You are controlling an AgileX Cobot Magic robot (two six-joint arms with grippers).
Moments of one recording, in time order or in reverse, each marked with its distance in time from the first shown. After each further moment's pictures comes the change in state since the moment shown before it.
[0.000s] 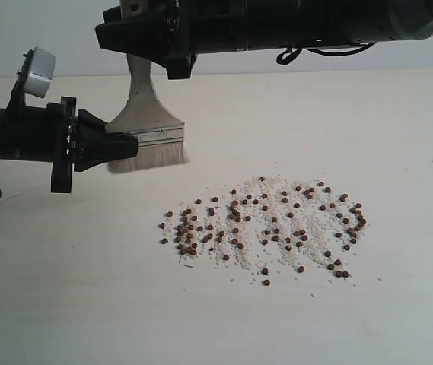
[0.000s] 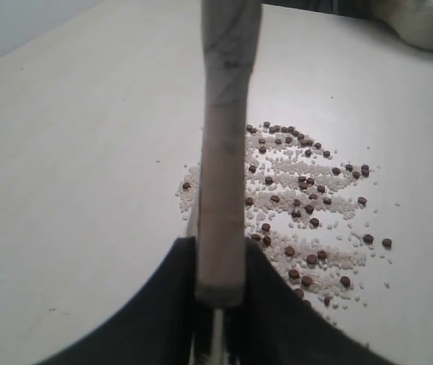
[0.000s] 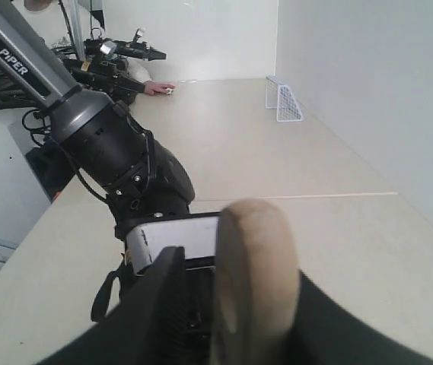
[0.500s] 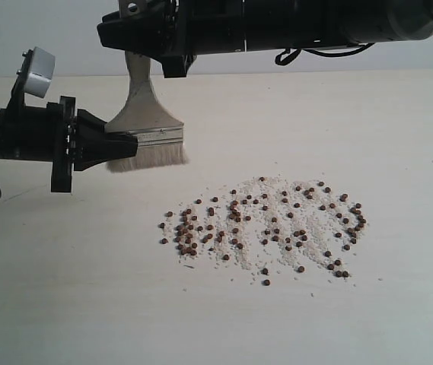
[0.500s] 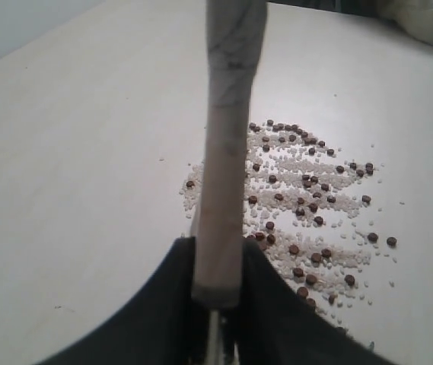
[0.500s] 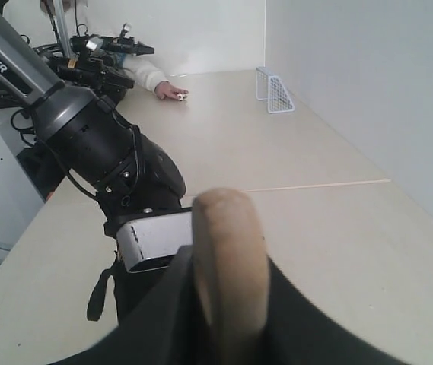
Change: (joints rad) left arm 0.000 0.000 0.000 -0.003 0.004 0.004; right arm 0.002 0.000 0.000 0.000 -0.039 0.025
